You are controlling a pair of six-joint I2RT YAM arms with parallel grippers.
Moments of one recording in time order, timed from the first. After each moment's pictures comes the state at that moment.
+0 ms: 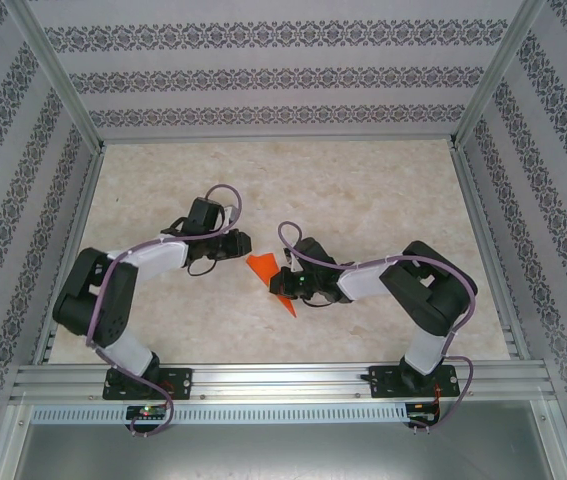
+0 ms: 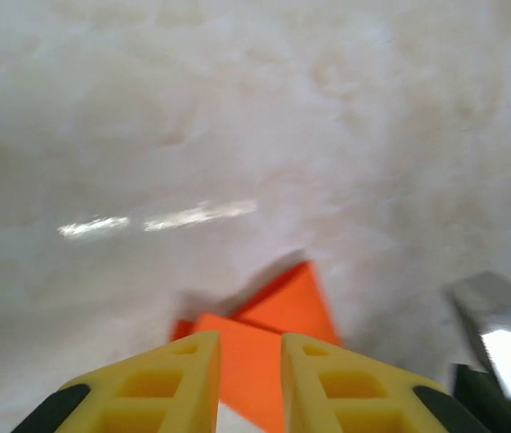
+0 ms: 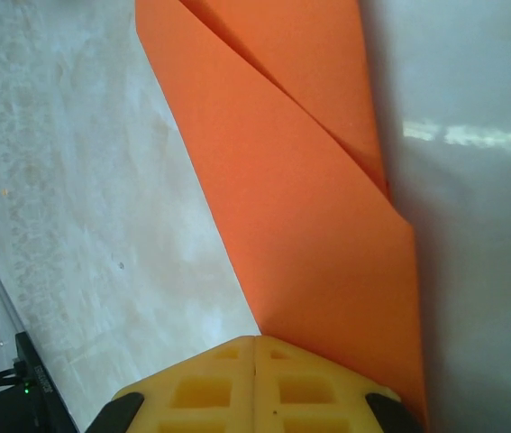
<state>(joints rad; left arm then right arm) -0.40 1.59 0.85 -0.13 0.42 -0.55 0.78 1.78 0.69 0.28 -0.43 0.90</state>
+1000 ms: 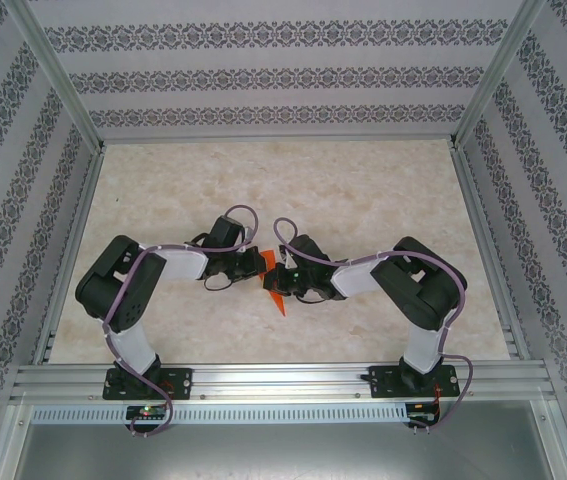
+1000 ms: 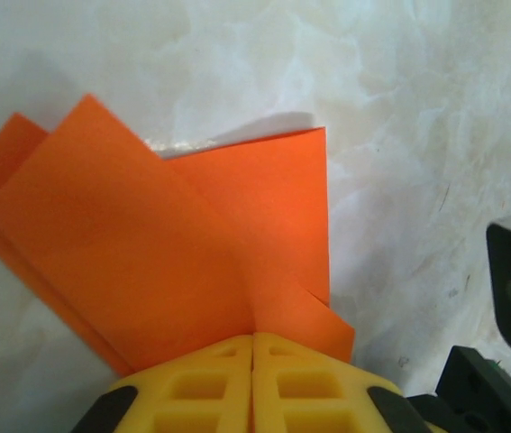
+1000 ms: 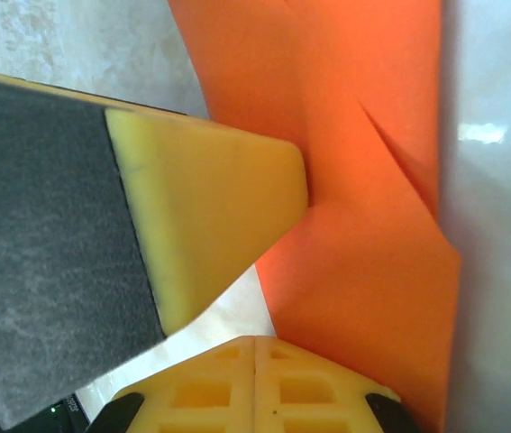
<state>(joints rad) -0.52 1.78 0.78 0.05 0.48 -0.80 0.78 1.83 0.73 0.32 -0.43 0.96</state>
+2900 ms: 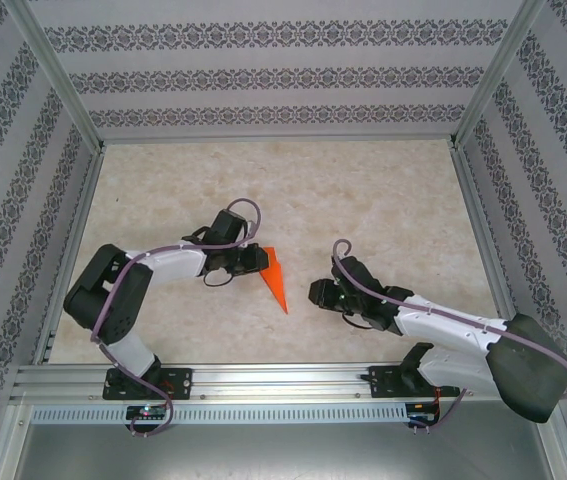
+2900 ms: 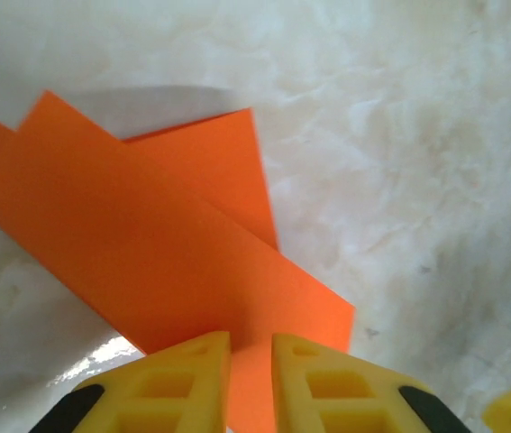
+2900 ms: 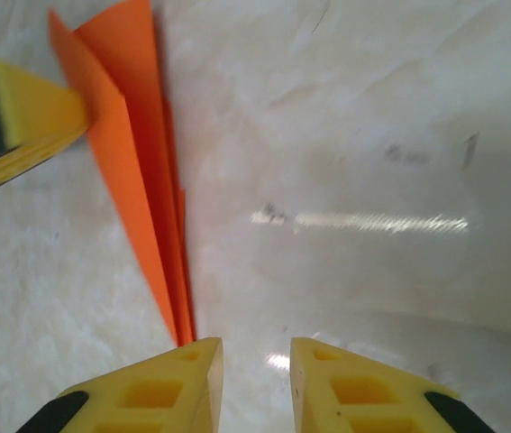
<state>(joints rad) -0.55 1.66 0.85 -0.13 0.41 -0.71 0.77 1.12 0.41 -0.11 -0.05 0.89</state>
